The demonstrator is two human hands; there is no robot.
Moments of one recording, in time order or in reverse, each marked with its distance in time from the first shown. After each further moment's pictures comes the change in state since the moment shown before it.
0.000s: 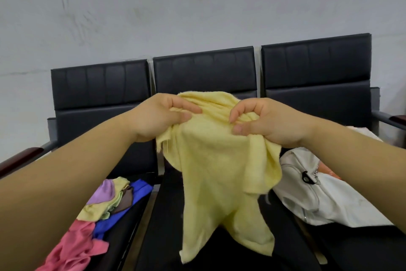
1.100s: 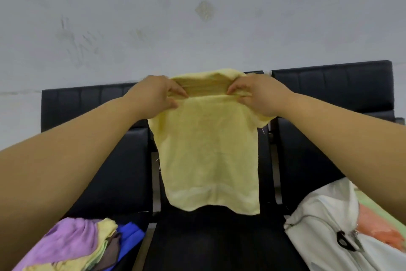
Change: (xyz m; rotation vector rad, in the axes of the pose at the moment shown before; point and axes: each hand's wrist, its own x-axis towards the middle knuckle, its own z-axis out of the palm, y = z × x) left_hand 0.149 -0.024 -0.097 0.845 0.279 0.208; right_hand 0.174 0.038 -0.092 -0.814 0.295 -0.105
